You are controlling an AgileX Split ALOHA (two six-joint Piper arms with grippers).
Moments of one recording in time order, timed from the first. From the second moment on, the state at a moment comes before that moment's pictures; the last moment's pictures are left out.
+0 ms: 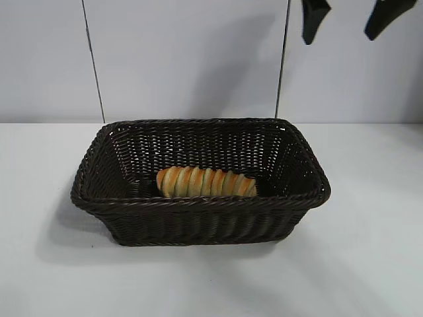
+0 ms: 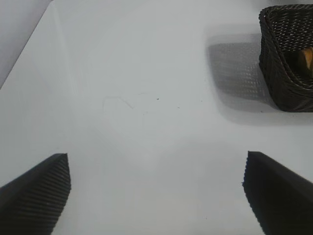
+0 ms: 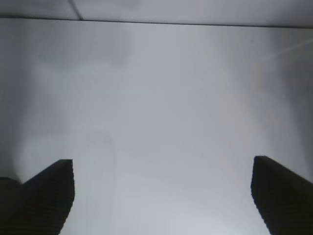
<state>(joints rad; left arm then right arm) 0.08 -0.02 -0.49 -0.04 1.13 0.10 -0.09 1.94 -1.93 -0.10 1.13 -0.05</state>
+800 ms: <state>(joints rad) 0.08 -0.02 -0.49 -0.04 1.13 0.10 -0.18 1.64 -1.93 -0.09 1.25 -0.05</state>
